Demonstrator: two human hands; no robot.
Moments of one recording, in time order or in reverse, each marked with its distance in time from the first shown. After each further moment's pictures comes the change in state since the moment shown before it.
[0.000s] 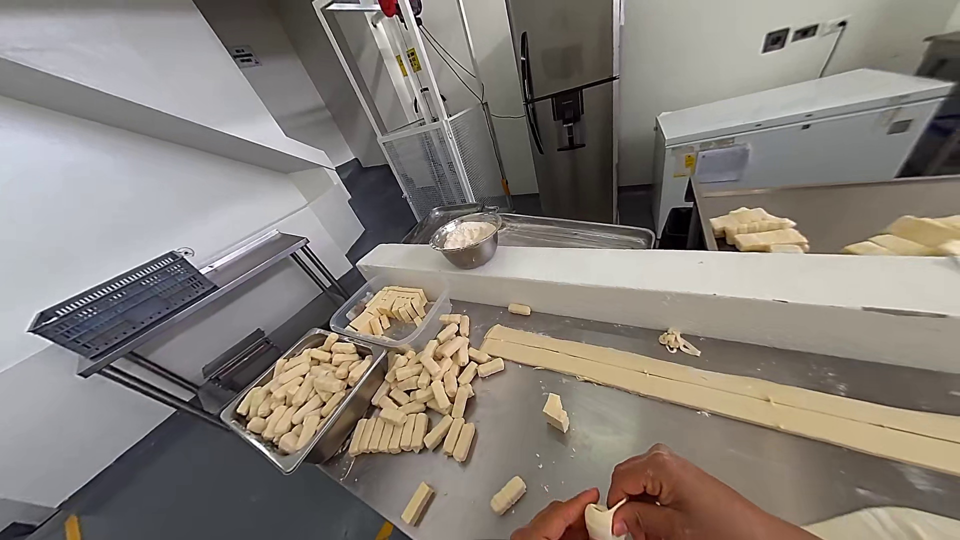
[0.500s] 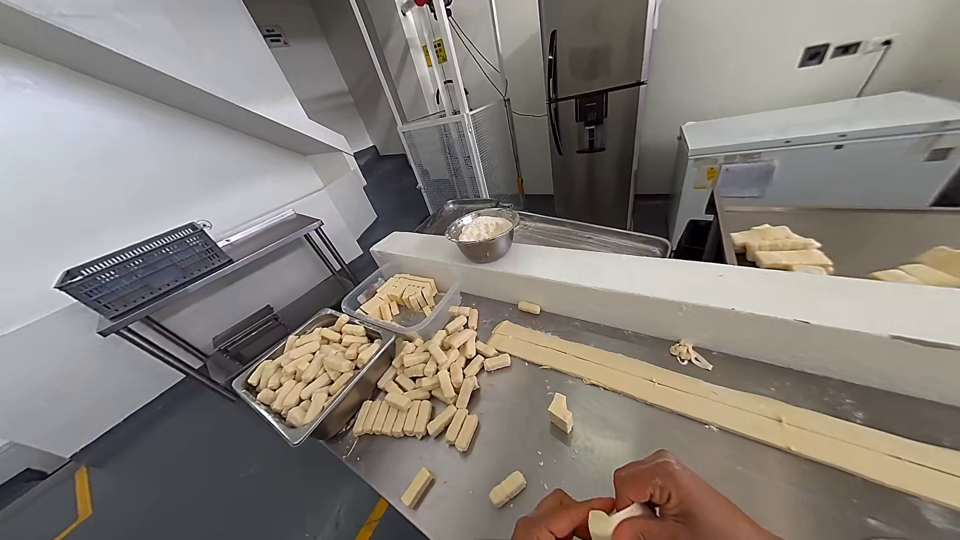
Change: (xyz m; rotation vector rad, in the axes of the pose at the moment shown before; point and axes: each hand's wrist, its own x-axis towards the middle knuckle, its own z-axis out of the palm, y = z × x) left_hand 0.001 0.004 0.001 -0.136 0.039 -0.025; right_hand 0.011 -0.006 0.007 -0.050 0.102 -0.141
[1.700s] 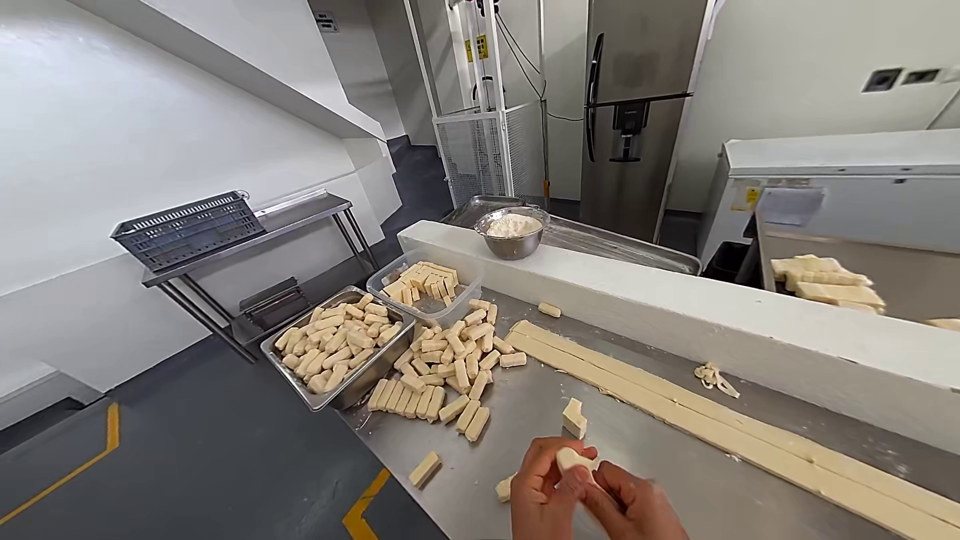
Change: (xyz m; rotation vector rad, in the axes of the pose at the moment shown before) left_hand 0.036 -0.032 -0.002 -0.172 0.308 0.161; right_hand 0.008 0.010 0.064 -0.140 0.285 0.460
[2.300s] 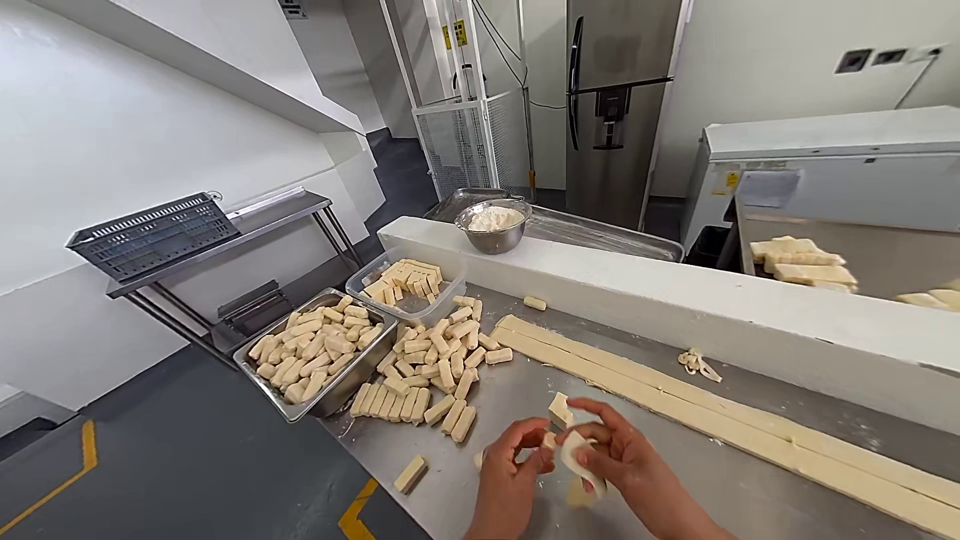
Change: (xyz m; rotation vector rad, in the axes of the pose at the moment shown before) left_hand 0.040 -0.020 -0.043 0.397 -0.197 -0.047; right_hand 0.037 0.017 -0.022 0.643 -0.144 0.084
